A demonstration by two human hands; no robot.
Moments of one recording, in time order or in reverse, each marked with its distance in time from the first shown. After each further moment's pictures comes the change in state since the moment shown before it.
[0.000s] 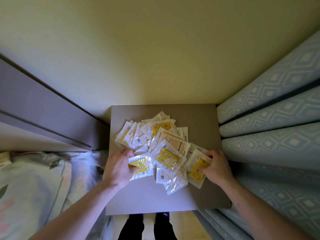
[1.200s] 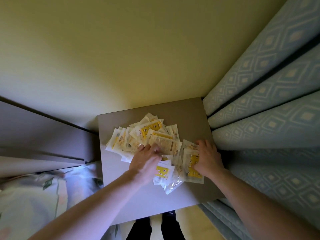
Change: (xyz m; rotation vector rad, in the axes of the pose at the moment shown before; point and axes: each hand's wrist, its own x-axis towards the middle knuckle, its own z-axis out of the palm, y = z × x) left_hand 0.030 0.100 -0.004 0.400 -0.177 0.574; right_hand 0.002 -0.005 0.010 -0.234 0.070 -0.102
